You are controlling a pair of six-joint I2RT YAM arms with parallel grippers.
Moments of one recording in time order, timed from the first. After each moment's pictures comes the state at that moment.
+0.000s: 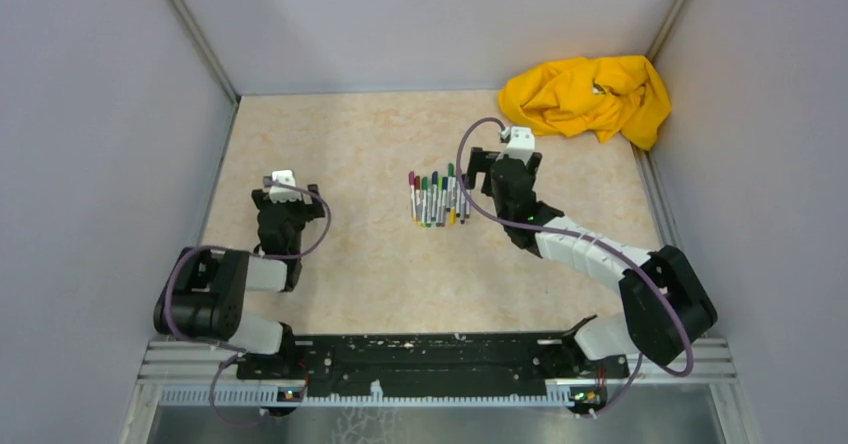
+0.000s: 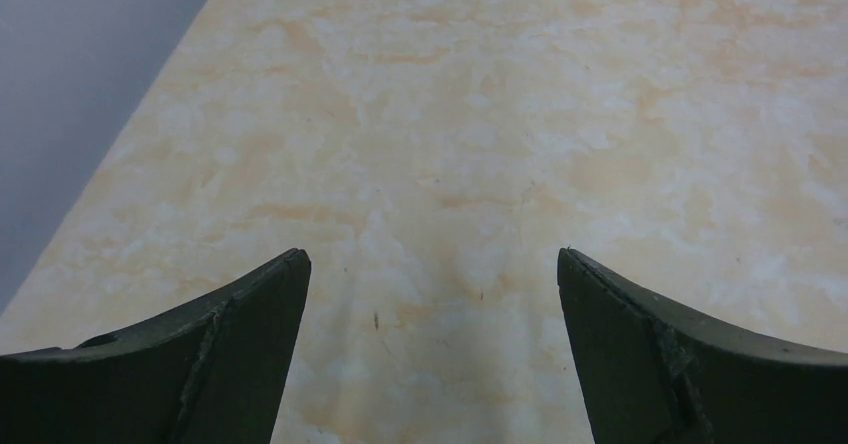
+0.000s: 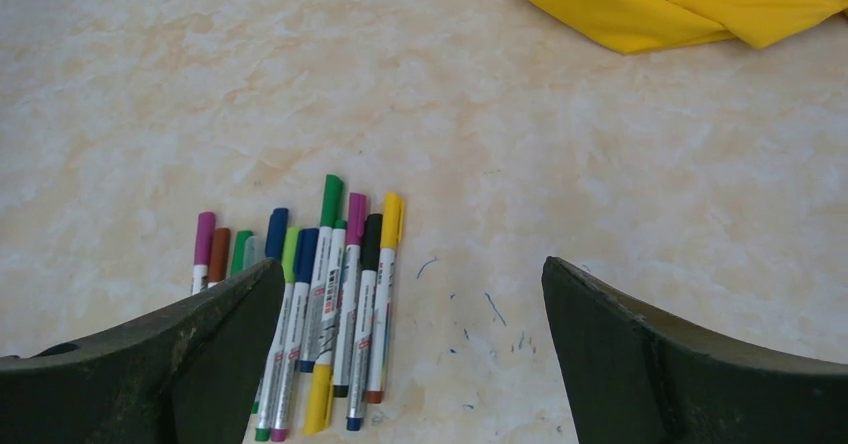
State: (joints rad) left arm -0.09 1.51 0.24 1.16 -0.22 0.02; right arm 0.60 1.36 0.75 0.29 0.52 0.32
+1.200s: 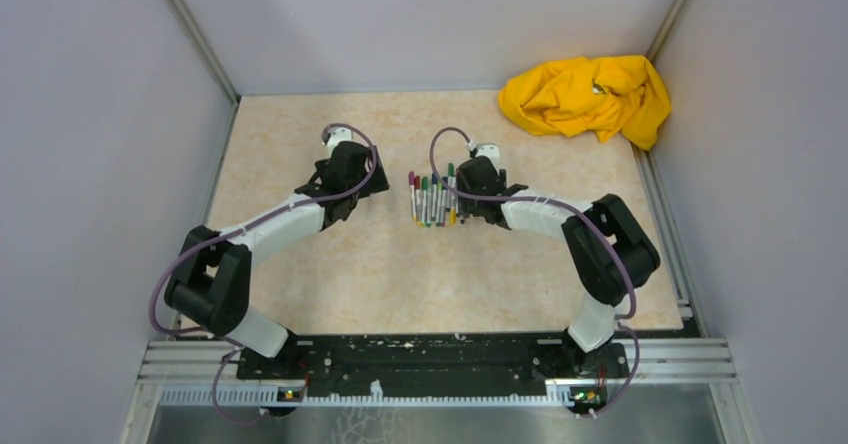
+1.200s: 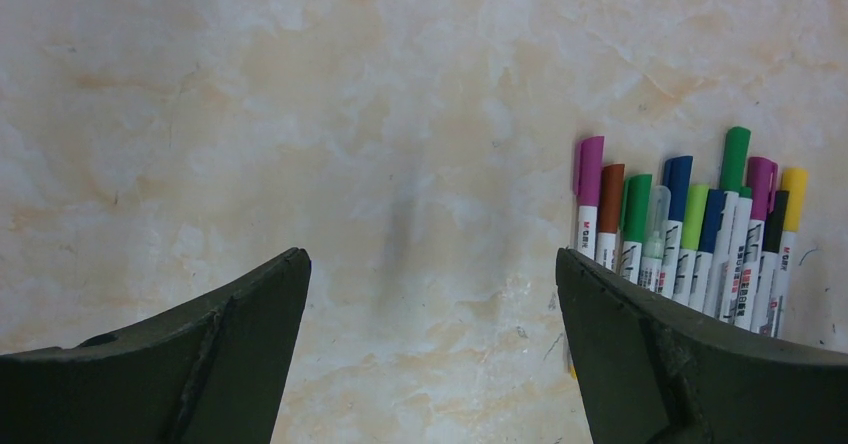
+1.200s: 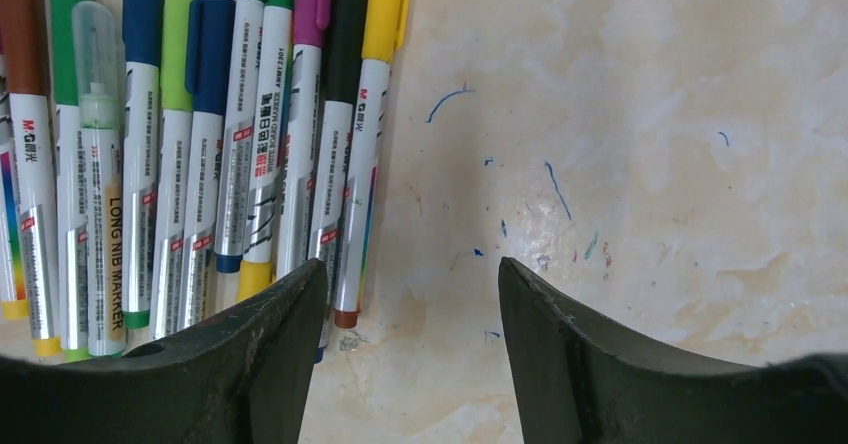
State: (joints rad) left arm -0.50 1.53 0.94 -0.04 -0.42 -0.56; right arm 0.60 1.71 0.96 -0.10 0.36 0.39
